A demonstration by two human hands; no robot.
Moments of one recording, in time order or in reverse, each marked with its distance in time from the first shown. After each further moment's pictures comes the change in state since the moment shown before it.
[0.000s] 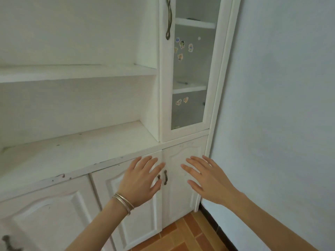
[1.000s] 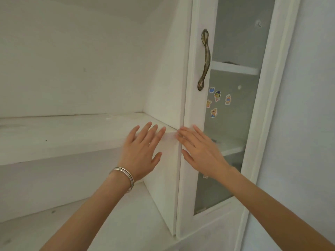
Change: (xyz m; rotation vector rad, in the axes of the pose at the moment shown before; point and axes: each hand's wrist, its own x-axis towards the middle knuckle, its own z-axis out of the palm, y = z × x) left_hand 0.308 -0.255 0.023 0.299 0.277 -0.089; right_hand 0.404 0.154 0.004 -0.212 0.547 -0.194
